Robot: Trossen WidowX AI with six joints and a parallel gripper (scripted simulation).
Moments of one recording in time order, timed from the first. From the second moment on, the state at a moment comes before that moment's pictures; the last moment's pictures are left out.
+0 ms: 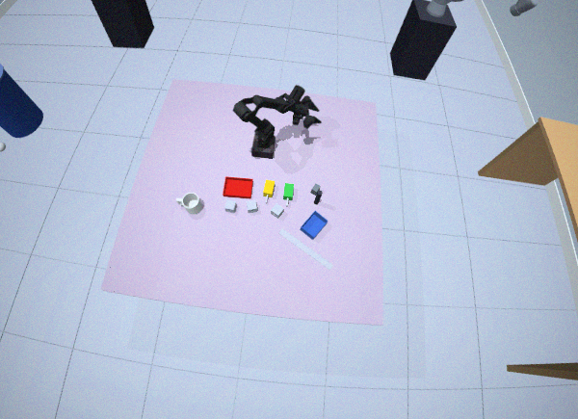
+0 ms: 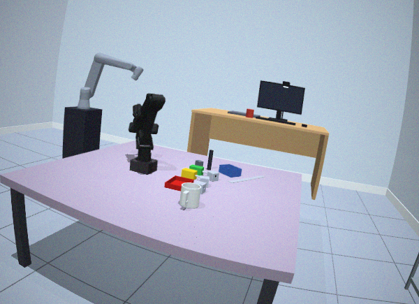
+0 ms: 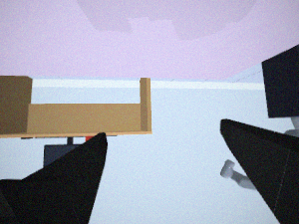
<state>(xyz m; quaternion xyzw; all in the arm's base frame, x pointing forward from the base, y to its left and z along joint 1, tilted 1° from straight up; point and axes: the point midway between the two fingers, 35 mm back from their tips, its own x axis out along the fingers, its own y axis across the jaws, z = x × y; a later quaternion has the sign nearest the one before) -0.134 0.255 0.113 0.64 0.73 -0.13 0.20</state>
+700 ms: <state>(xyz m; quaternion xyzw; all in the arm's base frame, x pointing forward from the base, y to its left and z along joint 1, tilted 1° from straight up) 0.055 0.312 0.081 0.78 0.44 -0.37 0.24</state>
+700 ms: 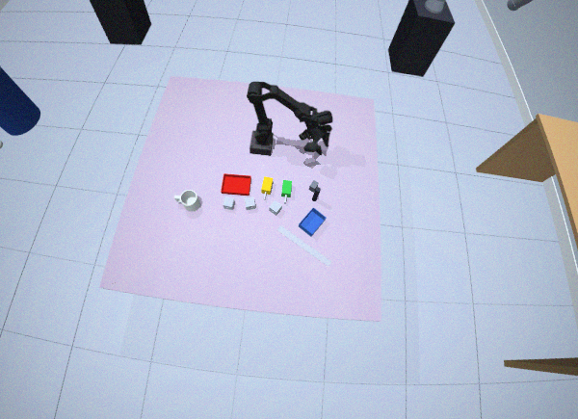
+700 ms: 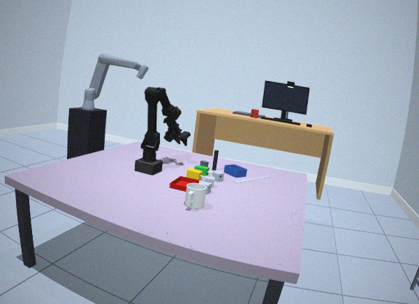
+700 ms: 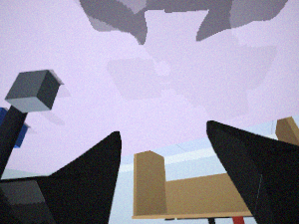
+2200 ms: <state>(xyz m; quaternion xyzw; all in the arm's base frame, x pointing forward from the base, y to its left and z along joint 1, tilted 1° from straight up) 0.278 0.155 0.031 0.72 -0.01 -0.70 -0.01</state>
